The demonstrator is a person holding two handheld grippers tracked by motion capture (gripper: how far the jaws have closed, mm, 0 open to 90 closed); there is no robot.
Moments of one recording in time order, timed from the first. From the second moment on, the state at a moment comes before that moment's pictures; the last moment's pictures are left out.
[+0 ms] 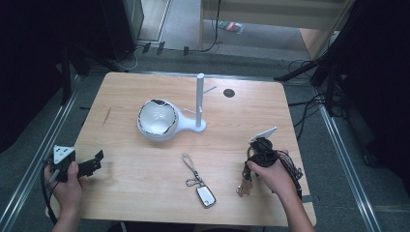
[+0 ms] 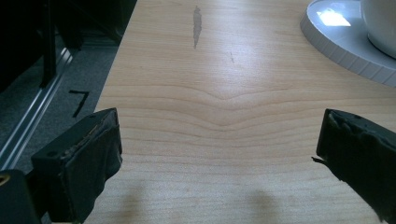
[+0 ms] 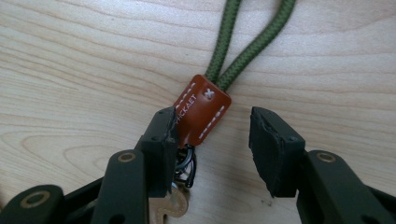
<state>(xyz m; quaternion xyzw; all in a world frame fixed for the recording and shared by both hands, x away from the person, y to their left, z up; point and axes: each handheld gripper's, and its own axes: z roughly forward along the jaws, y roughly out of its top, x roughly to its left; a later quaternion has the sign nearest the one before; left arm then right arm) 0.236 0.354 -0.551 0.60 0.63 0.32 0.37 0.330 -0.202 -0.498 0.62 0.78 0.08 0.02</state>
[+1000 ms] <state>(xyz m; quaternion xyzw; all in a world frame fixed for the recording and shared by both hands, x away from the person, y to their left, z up) 0.236 0.354 -0.551 0.60 0.63 0.32 0.37 0.338 -0.187 -0.502 0.63 0.78 0.08 0.01</state>
